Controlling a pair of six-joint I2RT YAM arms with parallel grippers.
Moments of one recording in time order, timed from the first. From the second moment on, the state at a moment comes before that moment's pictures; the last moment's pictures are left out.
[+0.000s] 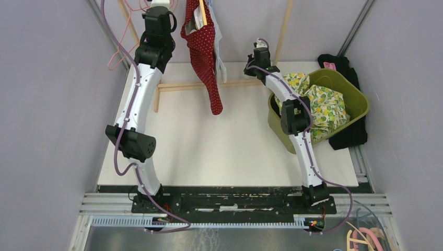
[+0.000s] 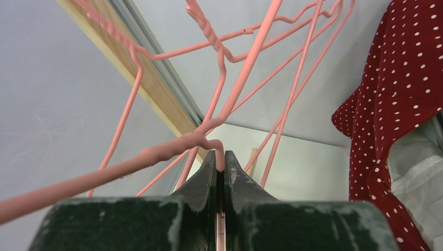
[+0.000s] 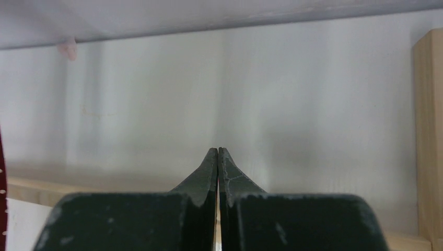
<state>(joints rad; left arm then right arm) -0.28 1.89 2.27 -0.50 -0.70 0.18 0.30 2.67 2.43 -0.28 -0.03 0.39</state>
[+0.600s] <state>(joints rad) -0.30 1.90 2.29 -0.50 -0.75 0.20 0.27 2.69 2.48 -0.34 -0.09 0.49</state>
